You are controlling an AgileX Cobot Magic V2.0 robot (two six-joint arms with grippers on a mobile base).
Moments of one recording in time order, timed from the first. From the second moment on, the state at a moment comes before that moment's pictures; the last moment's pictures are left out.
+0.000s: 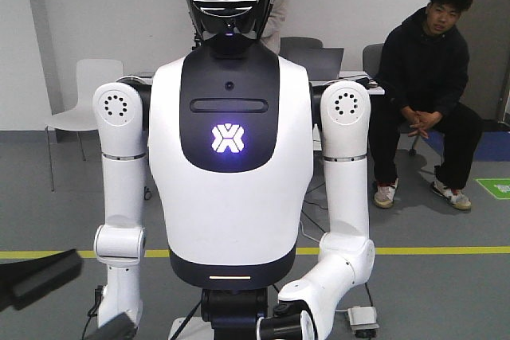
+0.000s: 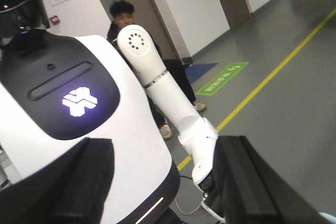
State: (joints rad) left arm -0.72 0.73 -0.56 -0.51 -0.16 0.85; right arm 0.10 0.55 -0.45 0.27 0.28 -0.35
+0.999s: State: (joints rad) left arm -0.08 0.22 -0.31 -0.08 0.23 0.16; right arm 0.10 0.55 -0.45 0.27 0.28 -0.35
